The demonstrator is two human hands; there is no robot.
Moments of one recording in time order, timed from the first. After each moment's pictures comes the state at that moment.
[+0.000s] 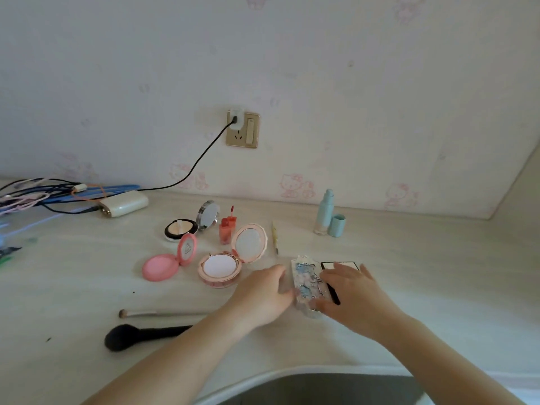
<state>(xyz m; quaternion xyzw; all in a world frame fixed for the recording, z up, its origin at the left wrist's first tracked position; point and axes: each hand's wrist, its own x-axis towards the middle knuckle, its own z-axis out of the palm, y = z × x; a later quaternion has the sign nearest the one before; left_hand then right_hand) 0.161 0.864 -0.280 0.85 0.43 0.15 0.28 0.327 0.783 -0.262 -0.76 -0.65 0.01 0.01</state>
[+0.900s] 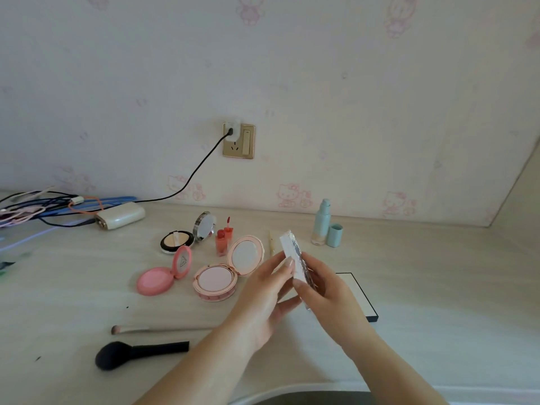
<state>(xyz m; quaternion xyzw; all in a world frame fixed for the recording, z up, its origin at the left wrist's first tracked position) 0.174 0.847 -0.261 0.47 0.25 0.37 0.76 0.291 0.794 -0.265 -0.63 -0.55 0.25 0.50</state>
